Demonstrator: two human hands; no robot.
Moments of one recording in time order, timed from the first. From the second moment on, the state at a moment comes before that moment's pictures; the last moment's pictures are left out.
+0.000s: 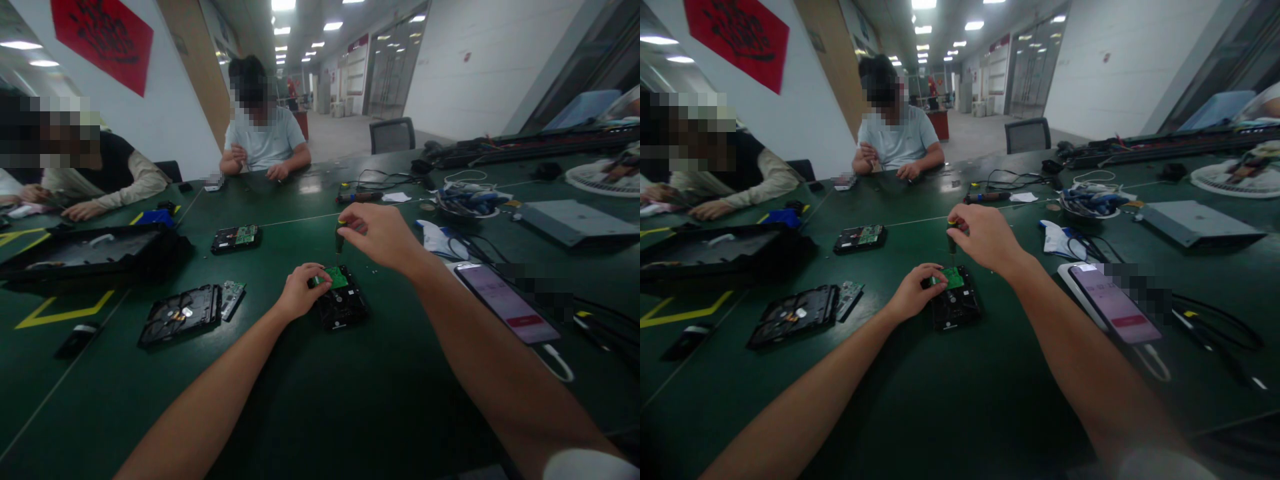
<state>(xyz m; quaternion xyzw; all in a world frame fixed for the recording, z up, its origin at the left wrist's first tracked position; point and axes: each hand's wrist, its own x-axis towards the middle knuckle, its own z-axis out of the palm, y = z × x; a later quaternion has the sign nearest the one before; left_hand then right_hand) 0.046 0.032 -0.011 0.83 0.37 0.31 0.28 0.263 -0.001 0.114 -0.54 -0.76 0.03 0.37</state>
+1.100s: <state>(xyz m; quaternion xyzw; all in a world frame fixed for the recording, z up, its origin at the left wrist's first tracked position) 0.046 0.034 -0.014 0.83 0.37 0.31 0.28 0.265 0.002 0.111 -0.54 -0.75 0.01 0.37</state>
